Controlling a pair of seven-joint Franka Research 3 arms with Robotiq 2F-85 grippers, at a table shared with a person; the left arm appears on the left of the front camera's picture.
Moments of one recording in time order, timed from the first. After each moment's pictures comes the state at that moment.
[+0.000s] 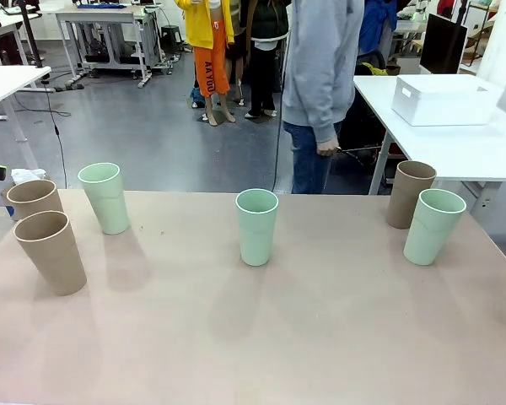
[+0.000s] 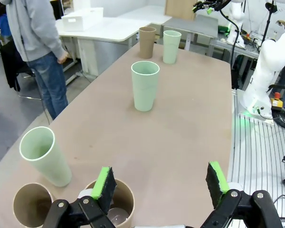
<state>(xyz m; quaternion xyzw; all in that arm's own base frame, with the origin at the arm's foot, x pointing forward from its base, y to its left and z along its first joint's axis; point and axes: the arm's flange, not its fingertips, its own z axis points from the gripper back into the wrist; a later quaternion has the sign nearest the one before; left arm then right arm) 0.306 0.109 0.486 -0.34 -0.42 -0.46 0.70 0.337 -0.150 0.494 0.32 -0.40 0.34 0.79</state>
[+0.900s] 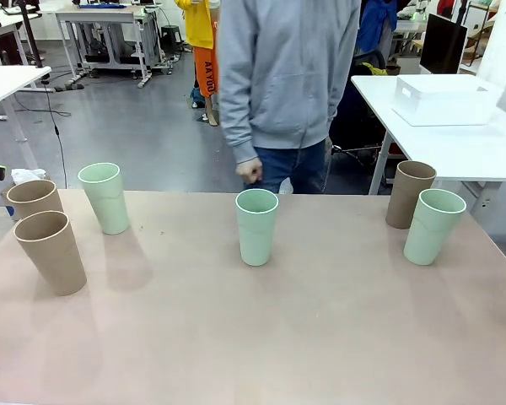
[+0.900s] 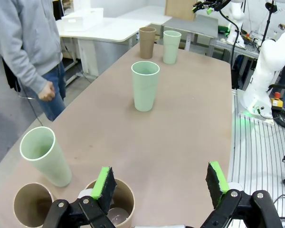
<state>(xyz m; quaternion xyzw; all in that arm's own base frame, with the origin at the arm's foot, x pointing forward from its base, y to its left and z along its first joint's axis) 0.305 0.110 0.486 -0.34 -0.42 -0.46 0.70 0.337 -0.150 0.494 0.32 -0.40 0.34 0.79</state>
